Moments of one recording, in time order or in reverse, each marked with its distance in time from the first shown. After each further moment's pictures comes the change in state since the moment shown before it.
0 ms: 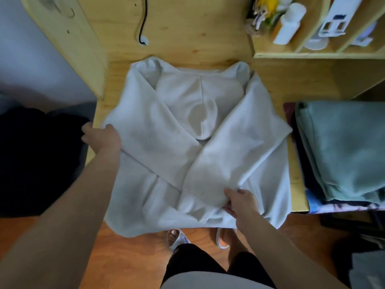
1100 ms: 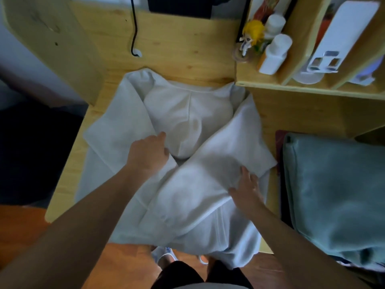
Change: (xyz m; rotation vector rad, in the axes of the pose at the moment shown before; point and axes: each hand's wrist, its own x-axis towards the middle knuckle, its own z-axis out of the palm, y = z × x) left_hand -0.141 0.061 0.101 1.143 -0.446 0.763; right_hand 0.095 -0.127 -0.072 -1.015 -0.081 -0.561
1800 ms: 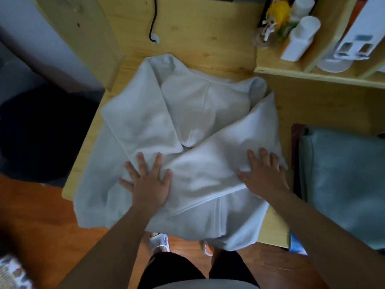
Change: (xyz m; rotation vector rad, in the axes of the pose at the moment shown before) left_hand -0.107 -0.014 0.117 -0.243 -0.066 -0.470; right_hand 0.029 0.011 -0.015 -0.651 0.058 -0.252
